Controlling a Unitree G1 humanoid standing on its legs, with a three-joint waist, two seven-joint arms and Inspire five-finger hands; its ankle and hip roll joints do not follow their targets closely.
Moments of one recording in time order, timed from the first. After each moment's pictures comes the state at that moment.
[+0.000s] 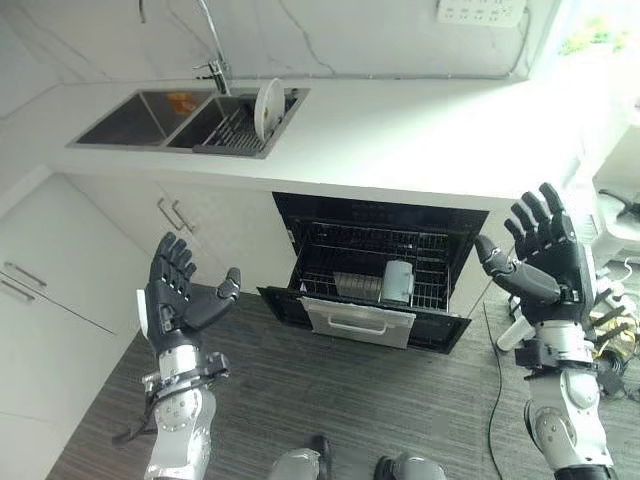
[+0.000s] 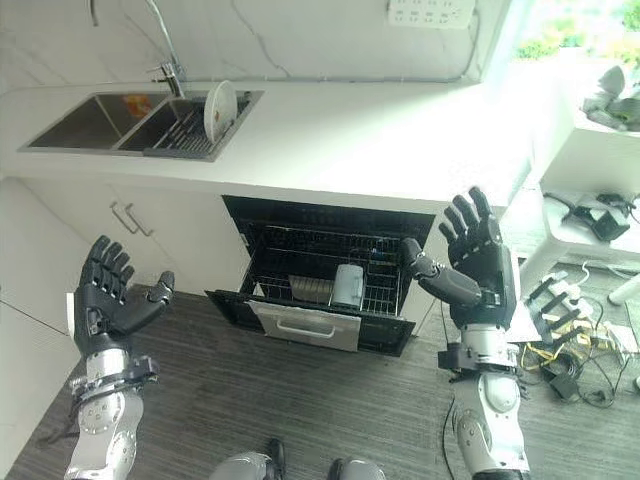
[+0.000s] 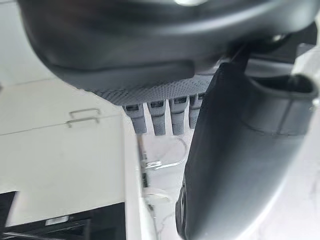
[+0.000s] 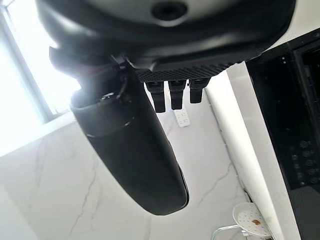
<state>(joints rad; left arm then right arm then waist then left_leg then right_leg) 0.03 0.33 0.03 0.16 -0.40 -0.48 0.30 0.01 -0.41 -0.07 -0.04 0.67 -0.40 0.00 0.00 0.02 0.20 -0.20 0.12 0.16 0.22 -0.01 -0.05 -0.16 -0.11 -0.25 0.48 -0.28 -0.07</state>
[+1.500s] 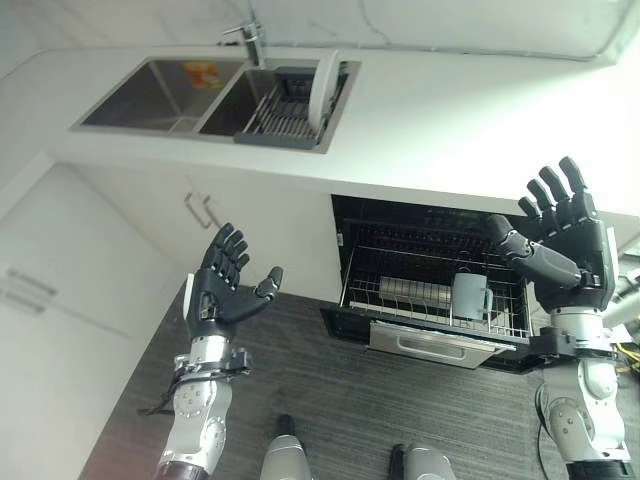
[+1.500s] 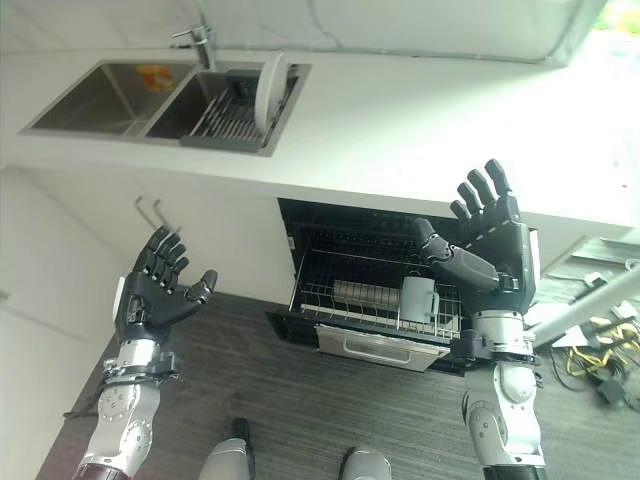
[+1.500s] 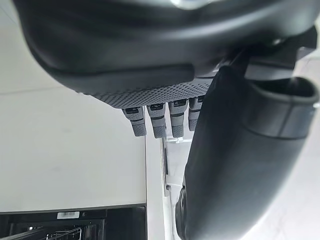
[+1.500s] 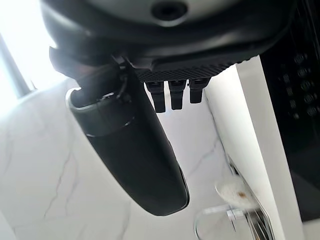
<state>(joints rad) 0.02 0.33 -0.05 0.20 -0.53 -0.46 0.03 0.06 -0.47 -0.19 -0.15 0.71 -0.34 -0.03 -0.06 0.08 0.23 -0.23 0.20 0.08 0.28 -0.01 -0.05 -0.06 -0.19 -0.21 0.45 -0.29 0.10</state>
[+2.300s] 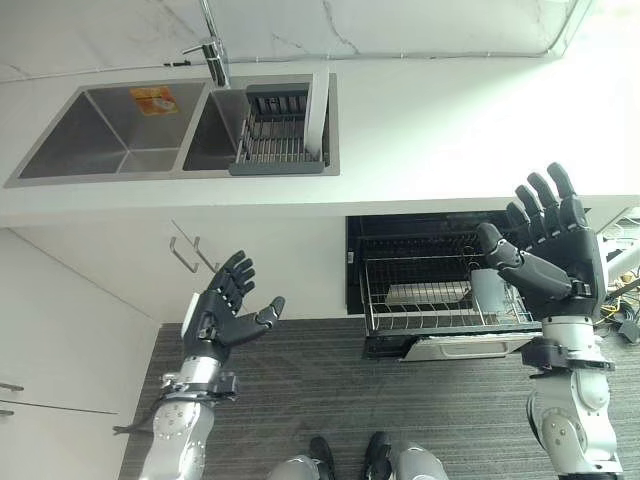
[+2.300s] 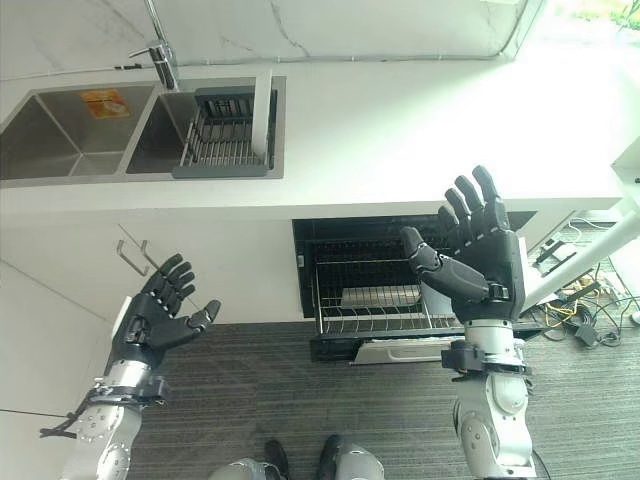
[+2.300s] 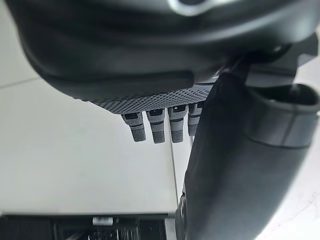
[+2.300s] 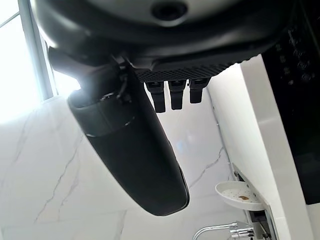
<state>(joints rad) 0.14 0.37 -0.05 0.18 -0.48 -0.34 -0.08 0.08 -0.42 -0.11 -0.19 0.69 -0.34 0.03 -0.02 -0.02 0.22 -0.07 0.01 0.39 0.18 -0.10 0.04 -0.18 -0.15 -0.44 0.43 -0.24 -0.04</state>
